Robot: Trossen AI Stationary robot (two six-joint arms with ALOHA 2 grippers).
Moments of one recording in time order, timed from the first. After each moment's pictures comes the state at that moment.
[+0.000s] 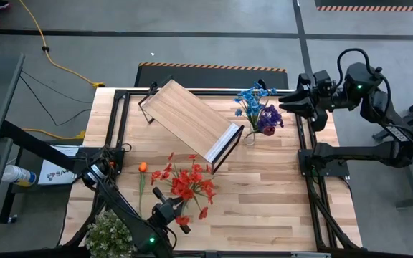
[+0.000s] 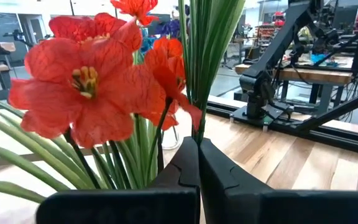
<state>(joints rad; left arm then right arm) -0.85 2.13 1.69 -1.54 -1.57 -1.99 -0.42 0.86 1.38 -0.59 -0.47 0.31</state>
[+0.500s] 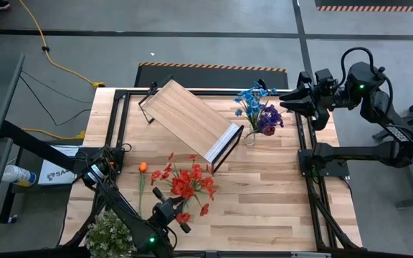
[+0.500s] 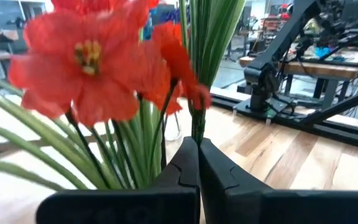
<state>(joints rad) -0.85 2.13 1.69 -1.53 -1.53 -1.99 -0.42 0.86 1.38 -0.55 -0.47 0.31</state>
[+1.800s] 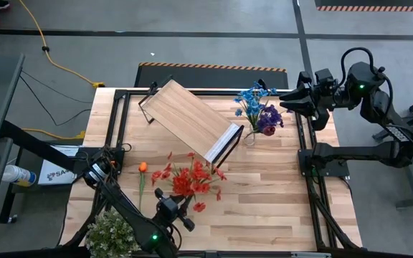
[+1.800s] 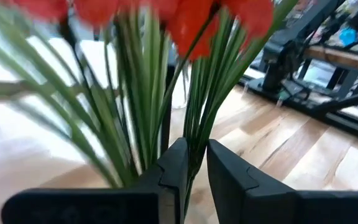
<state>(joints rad) -0.82 2.13 1.69 -1.40 -1.38 -2.00 -0.42 0.86 1.38 -0.55 -0.47 0.31</state>
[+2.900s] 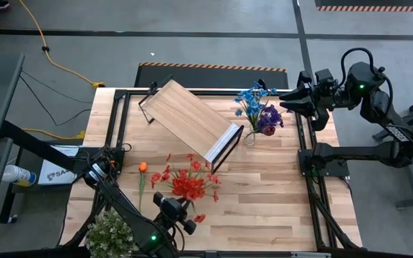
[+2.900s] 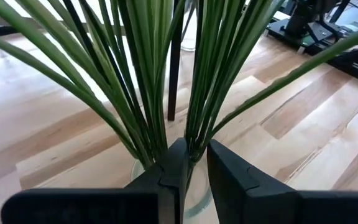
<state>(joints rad) -0.82 2.12 1.78 -1.39 -1.11 -1.92 -0.42 0.86 1.38 -0.55 -0.47 0.29</state>
